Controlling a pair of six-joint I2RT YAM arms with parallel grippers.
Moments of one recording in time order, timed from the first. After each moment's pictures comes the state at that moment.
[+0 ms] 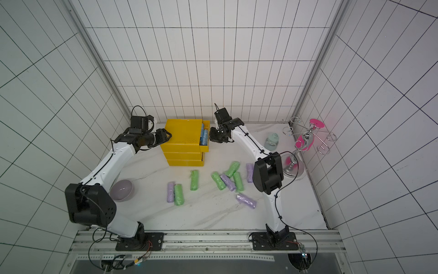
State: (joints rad) left arm -0.08 1.56 1.39 -0.60 0.28 -0.43; right arm 0.52 2.14 2.08 -0.89 -0.25 0.52
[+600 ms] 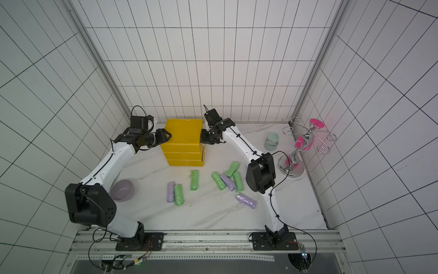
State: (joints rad) left arm -0.08 1.56 1.39 -0.60 0.29 -0.42; right arm 0.59 2.19 2.19 -0.94 -0.25 0.53
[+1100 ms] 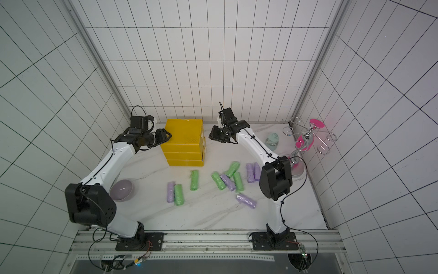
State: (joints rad) left arm -0.08 1.56 1.39 -0.60 0.29 -0.43; right arm 0.48 1.99 1.88 -0.73 -0.32 0.58
